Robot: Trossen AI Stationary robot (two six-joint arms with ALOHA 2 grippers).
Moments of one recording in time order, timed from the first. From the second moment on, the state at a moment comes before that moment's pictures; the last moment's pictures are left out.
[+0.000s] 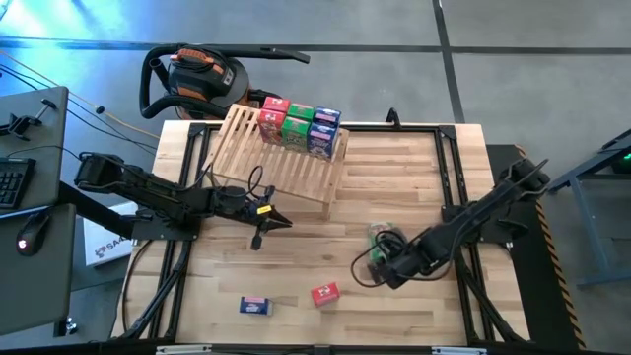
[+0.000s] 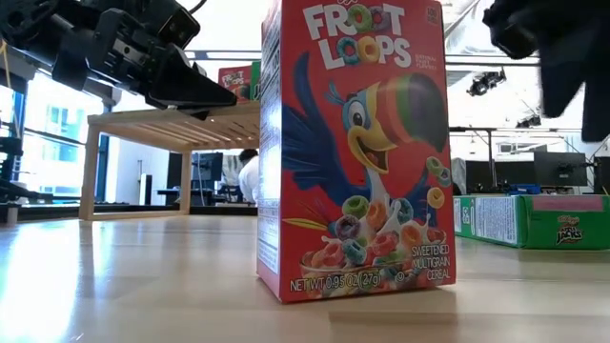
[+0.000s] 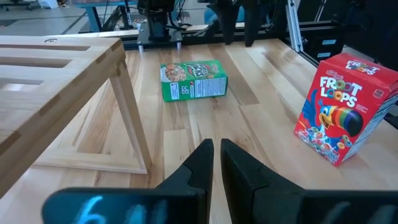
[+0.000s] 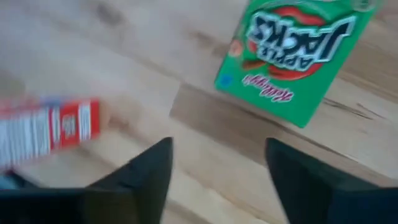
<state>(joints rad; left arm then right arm) -0.07 1.23 0.36 0.58 0.07 0.06 0.59 1.50 1.05 -0.83 0.18 1.72</state>
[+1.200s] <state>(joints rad) -0.11 1.31 0.37 0.63 0.07 -0.02 0.52 1.66 1.26 -1.22 0.18 1.50</state>
